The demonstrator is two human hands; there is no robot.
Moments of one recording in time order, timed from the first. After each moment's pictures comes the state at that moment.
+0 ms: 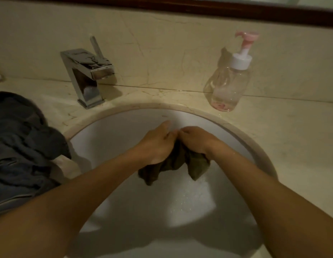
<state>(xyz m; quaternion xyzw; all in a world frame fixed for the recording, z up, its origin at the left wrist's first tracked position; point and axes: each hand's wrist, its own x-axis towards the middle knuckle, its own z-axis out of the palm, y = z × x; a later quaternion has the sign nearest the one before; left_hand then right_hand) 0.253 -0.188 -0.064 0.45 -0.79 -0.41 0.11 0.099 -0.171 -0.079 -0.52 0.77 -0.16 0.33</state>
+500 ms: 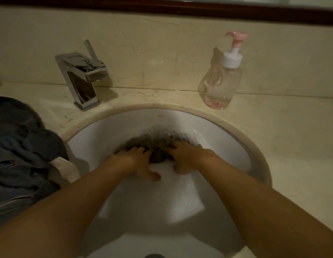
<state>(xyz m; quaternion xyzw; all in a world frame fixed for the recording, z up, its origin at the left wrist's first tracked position) 0.280 -0.213 -0.110 0.43 -0.86 -0.10 -0.26 0.114 -0.163 -0.113 -0.69 0.69 0.16 0.15</state>
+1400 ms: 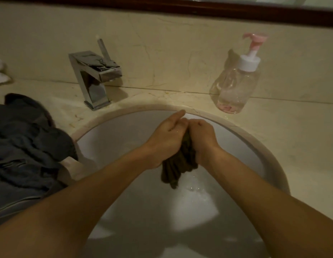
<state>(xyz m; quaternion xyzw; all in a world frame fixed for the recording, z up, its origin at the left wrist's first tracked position) 0.244 -0.186 -0.058 0.41 -0.66 -0.57 0.27 0.149 -0.156 -0.057 -0.28 0.69 -0.53 0.40</state>
